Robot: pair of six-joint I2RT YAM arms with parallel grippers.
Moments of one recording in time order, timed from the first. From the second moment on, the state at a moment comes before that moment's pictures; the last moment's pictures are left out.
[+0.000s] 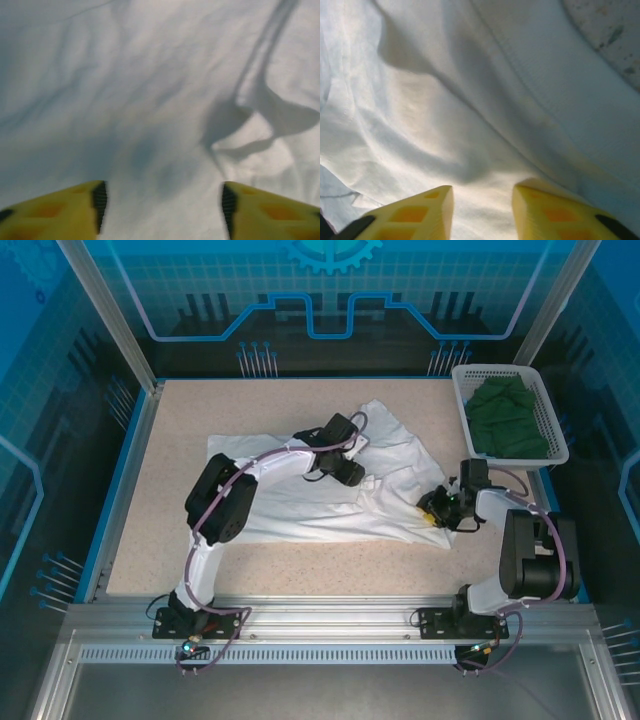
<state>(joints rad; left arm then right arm) -0.63 2.13 1.62 -0.52 0.06 -0.07 -0.11 1.48 0.66 -0.42 -0.47 0.66</state>
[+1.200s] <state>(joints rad) -0.04 1.19 0.48 -0.48 -0.04 -1.09 -0.13 1.27 0.57 -0.70 -0.24 0.73</state>
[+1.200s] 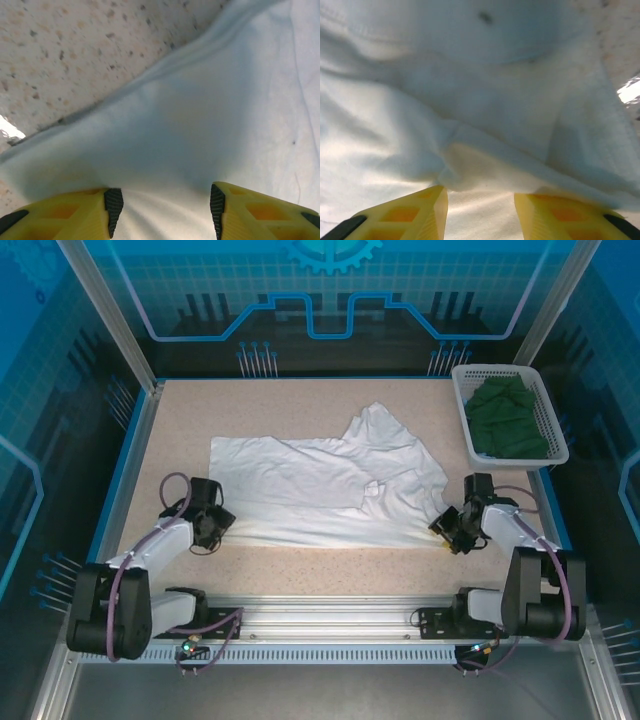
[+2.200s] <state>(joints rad) 0.05 1.61 1.26 -0.66 -0.05 -0.96 0.21 1.97 1.82 -0.74 0.00 0.42</state>
